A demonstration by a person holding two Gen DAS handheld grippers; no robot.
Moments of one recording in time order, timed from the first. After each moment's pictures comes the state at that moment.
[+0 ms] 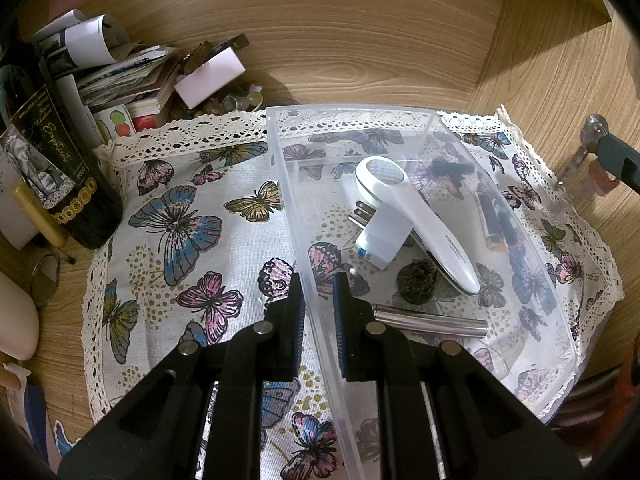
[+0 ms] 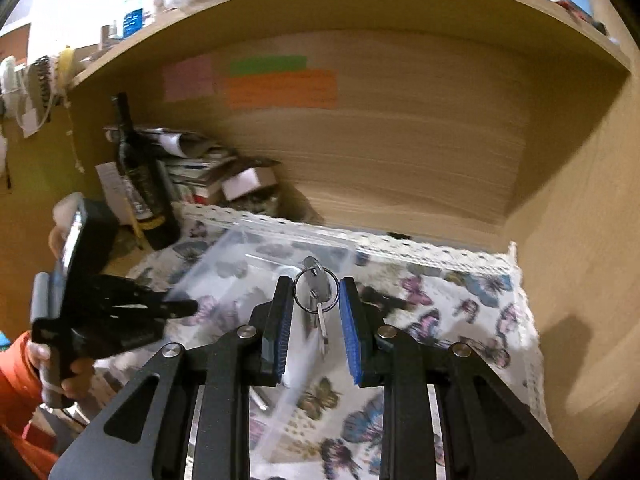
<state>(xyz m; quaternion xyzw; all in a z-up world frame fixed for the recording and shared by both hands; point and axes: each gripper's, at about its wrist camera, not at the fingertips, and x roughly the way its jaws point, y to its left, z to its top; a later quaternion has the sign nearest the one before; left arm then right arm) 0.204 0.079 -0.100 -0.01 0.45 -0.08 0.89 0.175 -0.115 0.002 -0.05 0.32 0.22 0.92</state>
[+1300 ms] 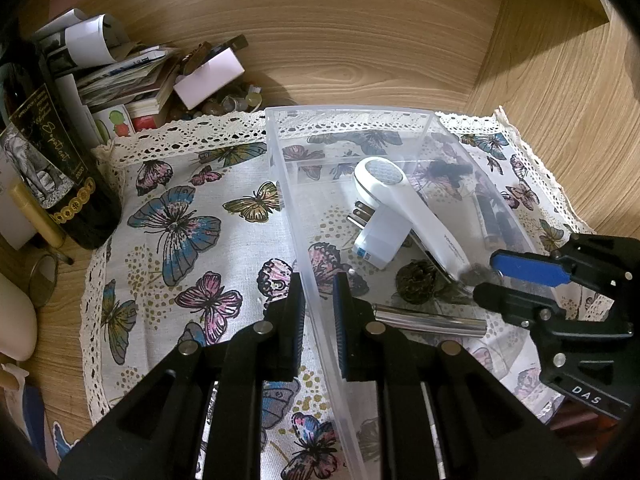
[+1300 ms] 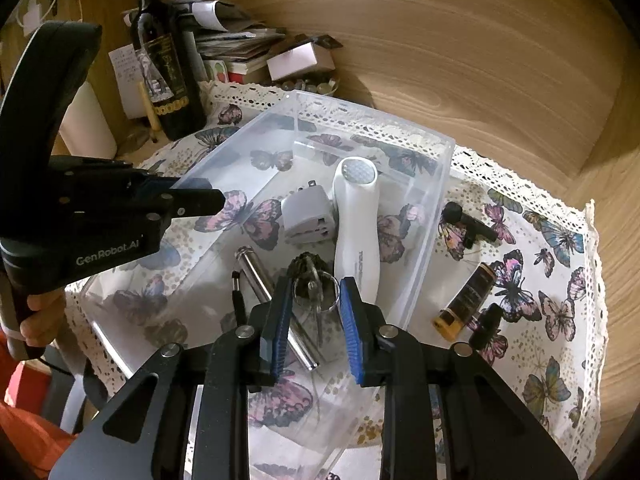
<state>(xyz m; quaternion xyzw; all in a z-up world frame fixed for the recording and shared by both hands) 0.203 0.075 -0.101 -0.01 0.45 -0.08 0.89 0.184 -0.062 -0.075 -0.13 0.46 0.26 0.84</state>
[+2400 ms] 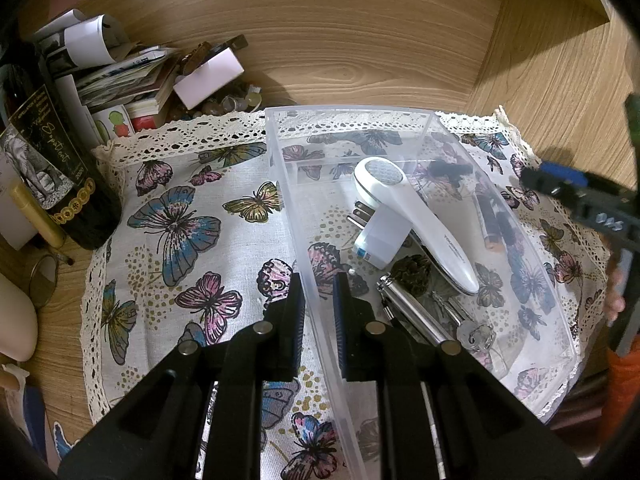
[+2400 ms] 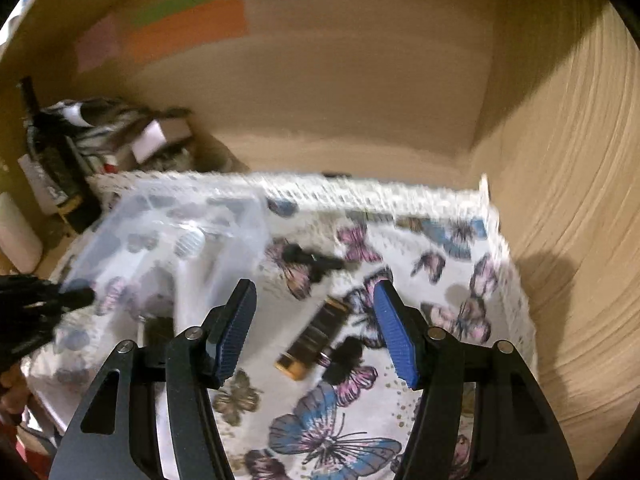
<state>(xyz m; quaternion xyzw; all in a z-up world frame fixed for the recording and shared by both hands) 0.203 0.075 -0.101 -0.01 0.45 -0.08 0.89 0.240 -0.155 -0.058 -0.05 0.43 0.11 0.90</state>
